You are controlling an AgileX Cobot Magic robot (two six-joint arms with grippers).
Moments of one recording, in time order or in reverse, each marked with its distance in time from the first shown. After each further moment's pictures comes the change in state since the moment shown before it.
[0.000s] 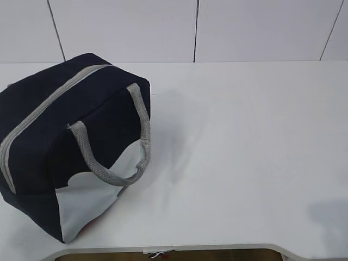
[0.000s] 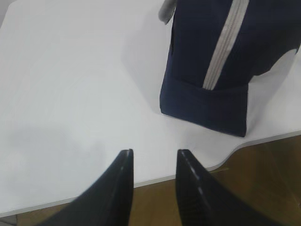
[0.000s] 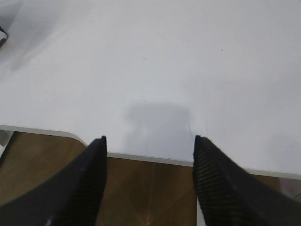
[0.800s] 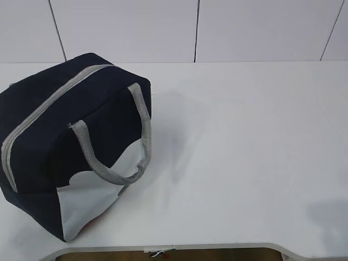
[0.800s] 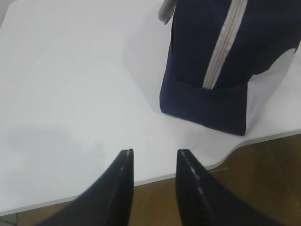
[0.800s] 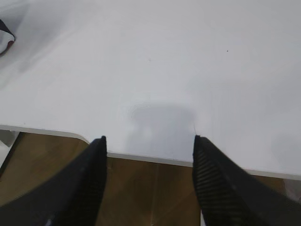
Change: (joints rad) left arm 0.004 0.000 0.000 0.000 0.000 0.000; right arm 0.000 -0.001 0.000 0.010 -0.004 0.000
